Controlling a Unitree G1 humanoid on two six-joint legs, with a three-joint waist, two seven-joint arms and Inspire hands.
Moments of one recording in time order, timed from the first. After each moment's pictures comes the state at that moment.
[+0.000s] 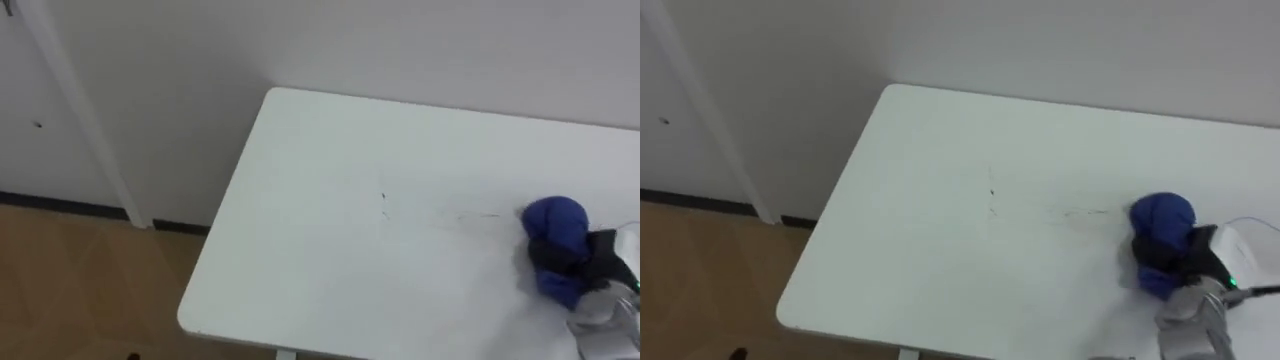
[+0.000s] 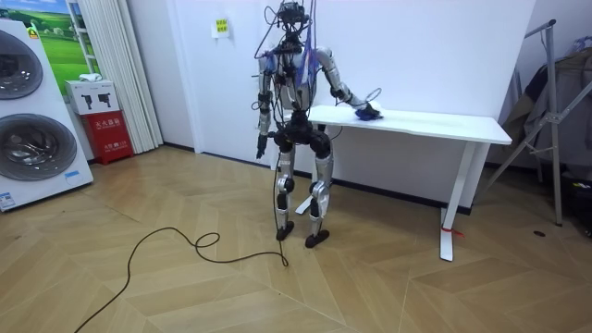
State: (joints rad) left arm 0.03 0.25 0.07 1.15 0.05 0.22 0.11; right arm -0.29 -0.28 0.11 0.69 -0.49 0.27 -0.23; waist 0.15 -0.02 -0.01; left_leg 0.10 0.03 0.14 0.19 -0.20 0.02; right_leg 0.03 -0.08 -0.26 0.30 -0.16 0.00
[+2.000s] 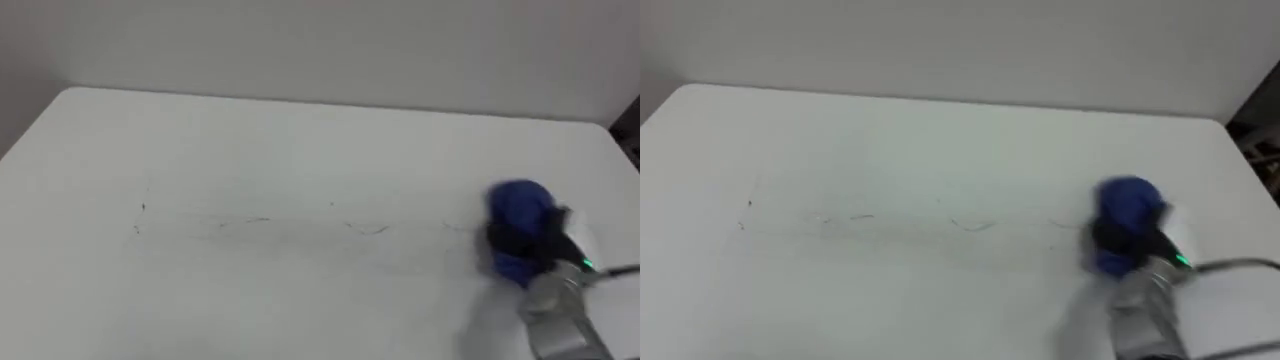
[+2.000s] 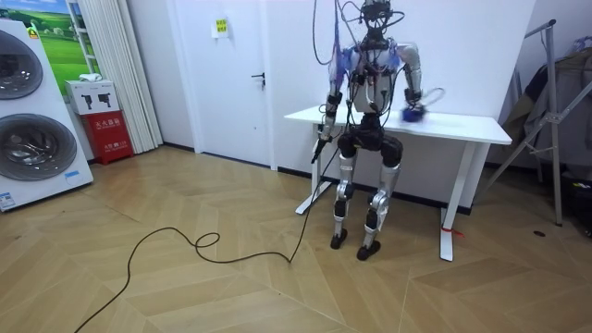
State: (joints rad) left arm 0.03 0.21 0.12 1.11 0.08 0.23 0.21; right arm -0.31 -0.17 0.28 0.54 -0.56 0.29 -0.22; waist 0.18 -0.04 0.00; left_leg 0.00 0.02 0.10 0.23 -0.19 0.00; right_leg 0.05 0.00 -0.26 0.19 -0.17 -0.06
